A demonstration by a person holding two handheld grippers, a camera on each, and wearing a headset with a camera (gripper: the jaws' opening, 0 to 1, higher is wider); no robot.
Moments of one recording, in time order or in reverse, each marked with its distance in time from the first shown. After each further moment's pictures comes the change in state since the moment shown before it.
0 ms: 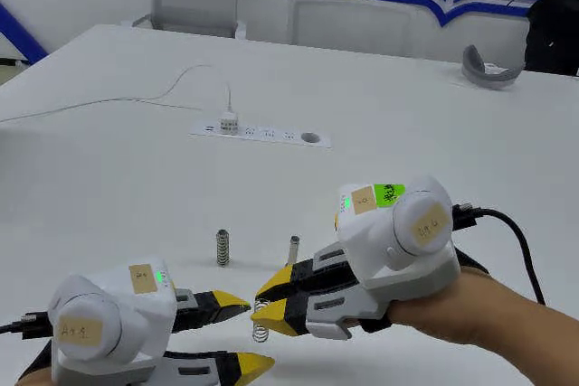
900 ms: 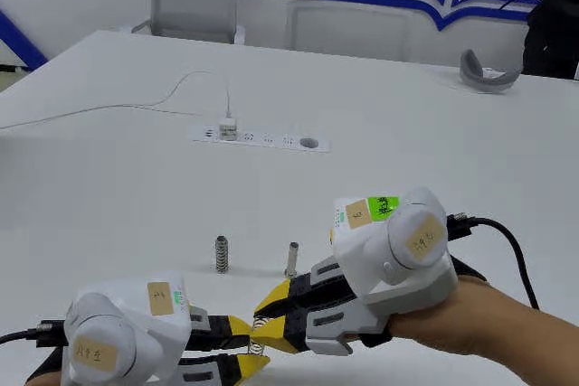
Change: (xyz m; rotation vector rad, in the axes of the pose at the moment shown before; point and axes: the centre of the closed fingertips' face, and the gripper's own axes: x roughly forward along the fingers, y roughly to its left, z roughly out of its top) left arm 0.008 -0.012 -0.001 0.144 0.050 -0.058; right arm 0.003 0.009 -0.001 -0.021 0.014 0.032
